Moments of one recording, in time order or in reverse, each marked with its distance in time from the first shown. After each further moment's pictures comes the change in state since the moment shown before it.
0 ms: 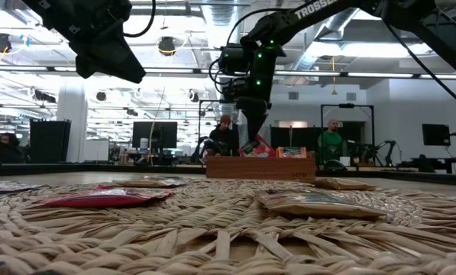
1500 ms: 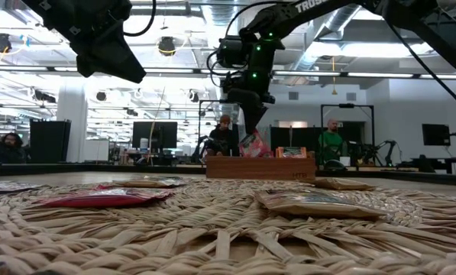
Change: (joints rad) left arm 0.000 0.000 0.000 -0.001 -0.016 0.031; right arm 0.015 -0.006 0.041 -0.029 0.029 0.201
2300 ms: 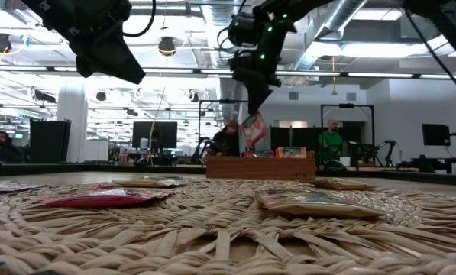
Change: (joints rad) left arm 0.000 0.000 0.000 -0.006 0.000 -0.001; right arm 0.006 -0.160 -0.094 0.078 0.032 0.006
